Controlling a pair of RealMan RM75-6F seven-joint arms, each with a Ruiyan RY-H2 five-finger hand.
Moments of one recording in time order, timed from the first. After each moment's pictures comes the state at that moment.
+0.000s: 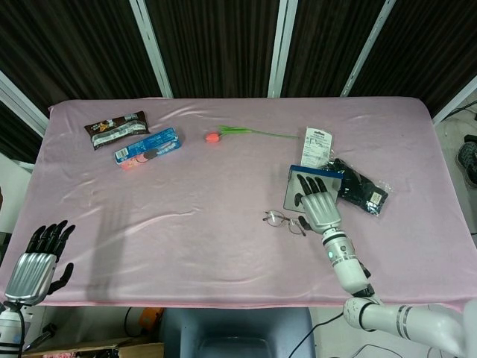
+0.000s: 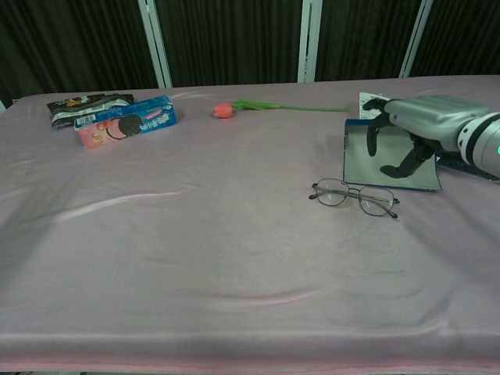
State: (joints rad) left arm -0.15 -1.14 0.01 -1.60 1.53 1.39 0.12; right arm 0.65 -1.54 0.22 -1.50 -0.93 1.02 -0.65
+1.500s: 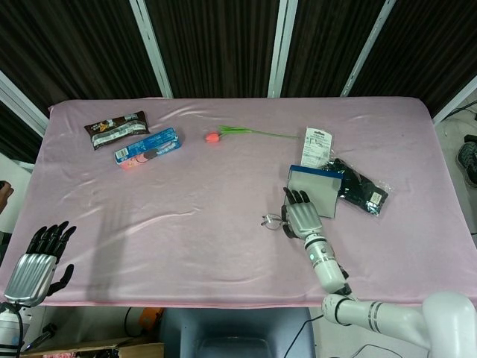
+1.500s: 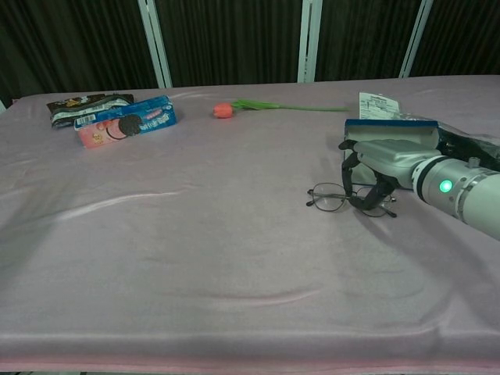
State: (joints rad) left arm -0.15 -1.13 0.02 -1.59 1.55 1.39 0.09; right arm 0.73 -1.71 0.19 -1.33 -0.82 0.96 -0.59
